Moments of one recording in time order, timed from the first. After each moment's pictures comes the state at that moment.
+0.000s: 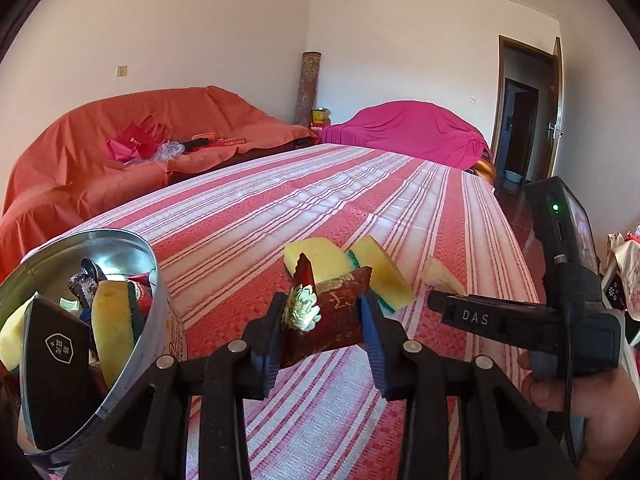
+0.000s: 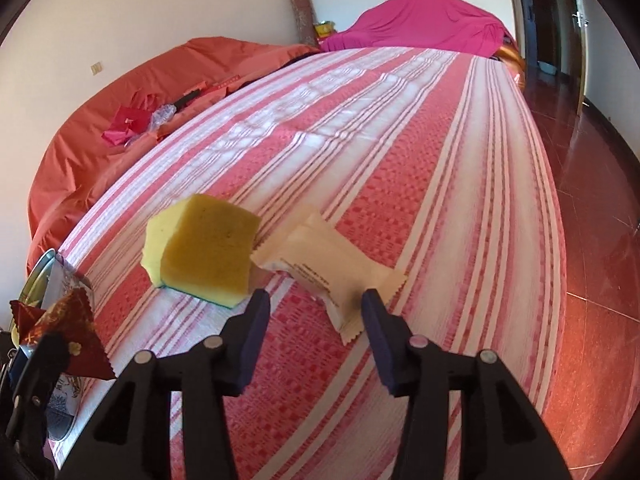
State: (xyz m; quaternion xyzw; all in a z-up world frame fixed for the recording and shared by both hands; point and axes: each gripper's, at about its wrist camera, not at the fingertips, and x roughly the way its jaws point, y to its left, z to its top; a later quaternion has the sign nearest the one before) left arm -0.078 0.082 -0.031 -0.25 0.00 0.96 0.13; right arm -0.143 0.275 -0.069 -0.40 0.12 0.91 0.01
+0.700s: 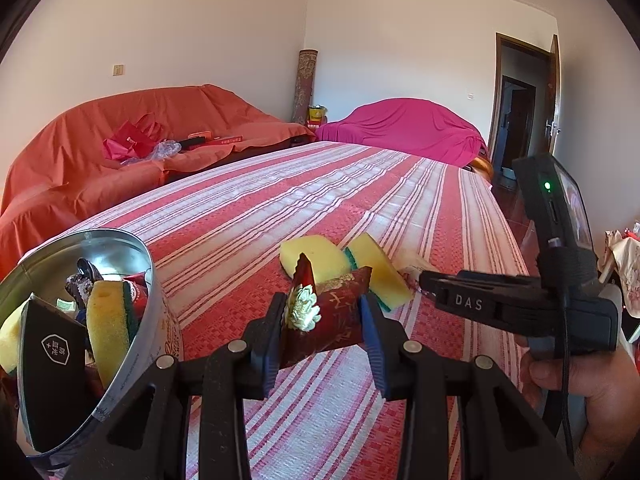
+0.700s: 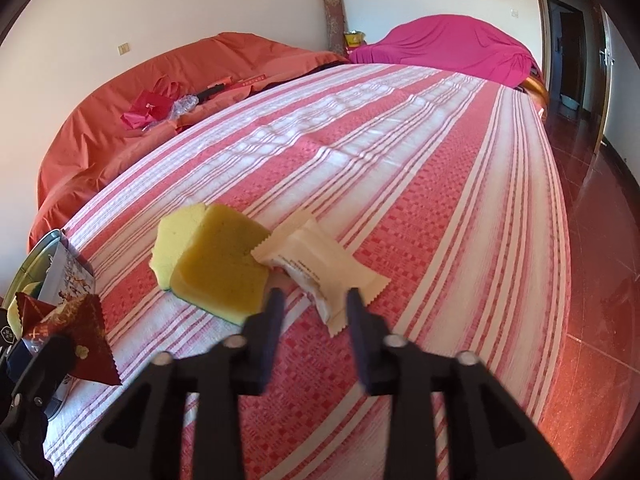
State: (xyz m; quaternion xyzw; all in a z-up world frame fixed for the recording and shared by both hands) left arm -0.074 0.087 -0.030 -0.25 0.00 0.96 0.14; right arm -0.148 0.264 -0.055 -0.38 0.07 0.92 -0.02
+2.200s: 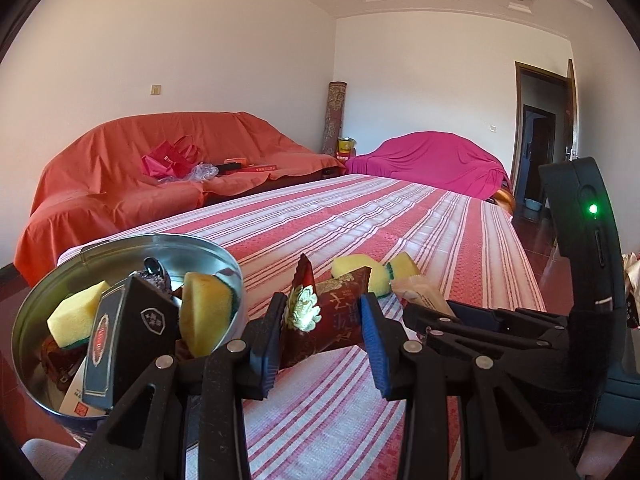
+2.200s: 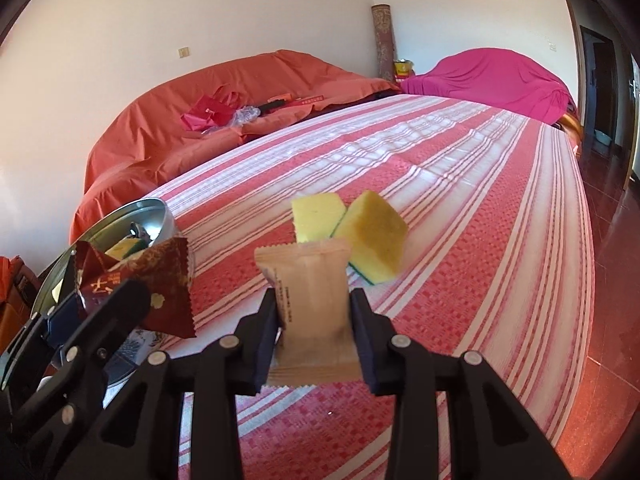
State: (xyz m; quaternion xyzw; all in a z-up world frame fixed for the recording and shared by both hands) left arm -0.027 0.030 -0.019 -0.19 -0.02 0.98 0.08; right arm -0.083 0.176 -0.037 -0.33 0.05 0.94 -0.10
